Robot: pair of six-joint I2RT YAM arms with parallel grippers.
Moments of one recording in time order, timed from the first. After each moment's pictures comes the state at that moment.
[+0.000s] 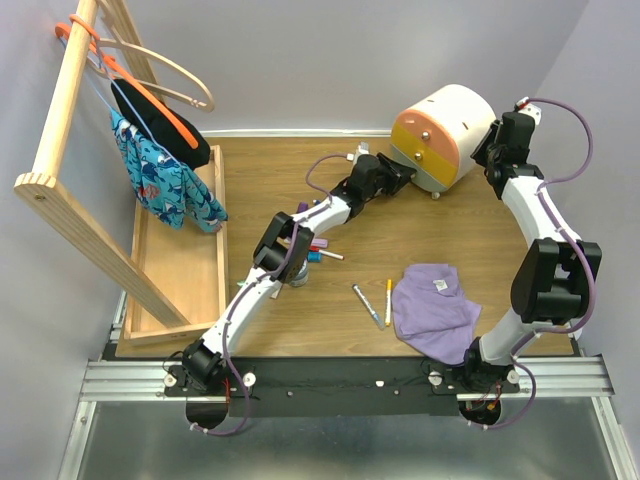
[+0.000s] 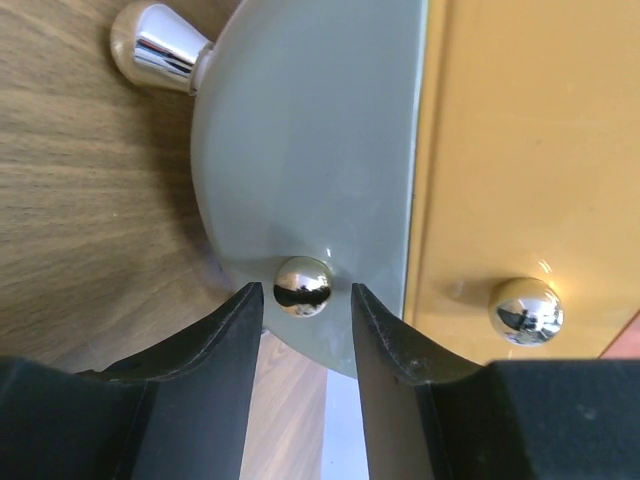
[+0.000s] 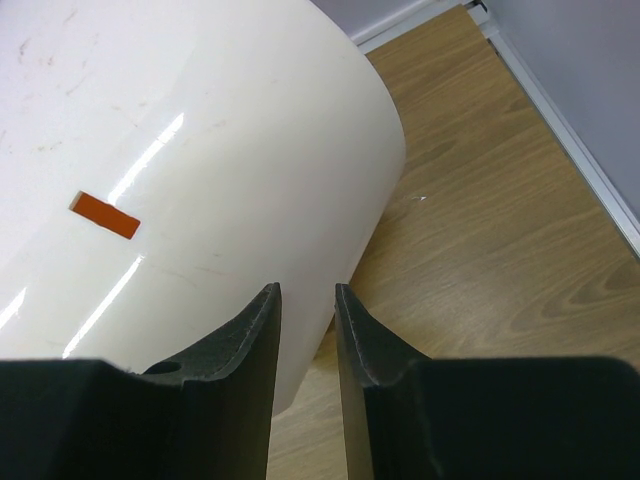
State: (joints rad) left arm -0.66 2.81 2.34 0.30 0.14 -1.44; right arm -0.08 1.68 1.38 -0.12 0.17 0.34
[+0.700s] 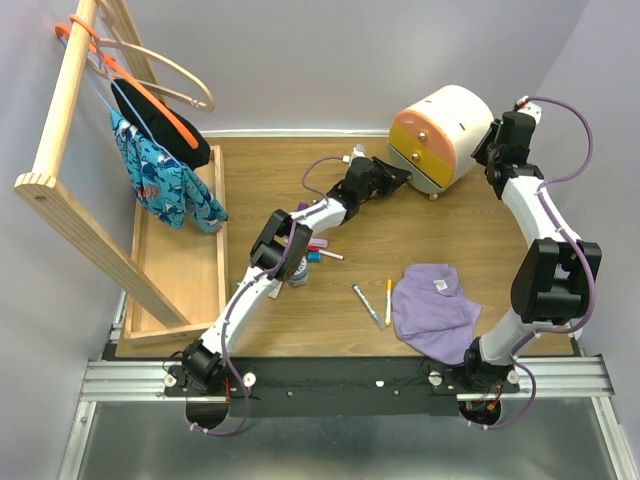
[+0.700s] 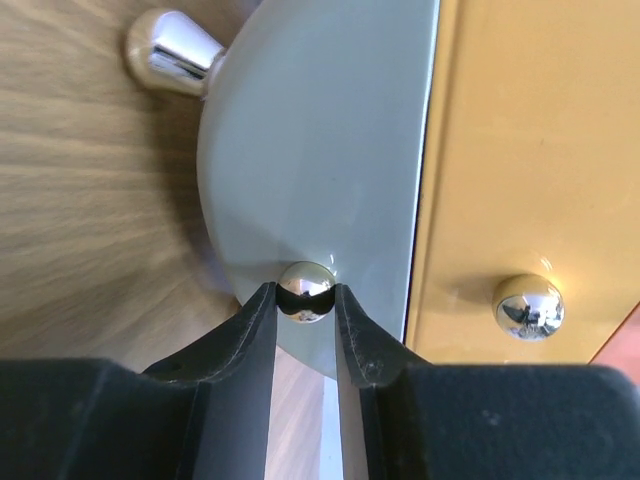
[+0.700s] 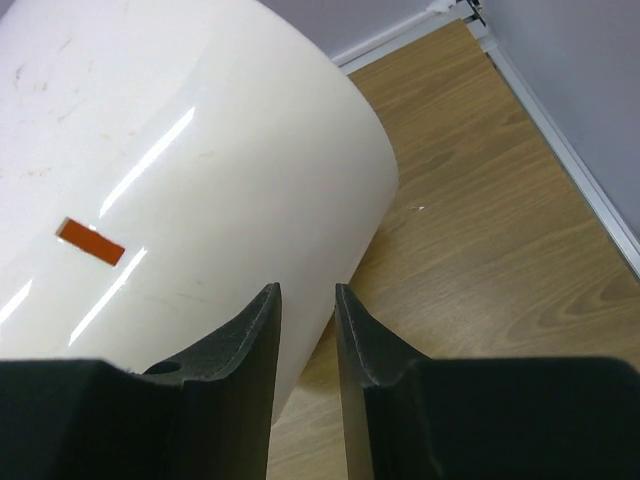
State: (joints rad) left arm -0.64 2.80 2.27 0.38 0.15 -1.45; right arm -0.08 1.68 1.38 -0.11 0.17 0.32
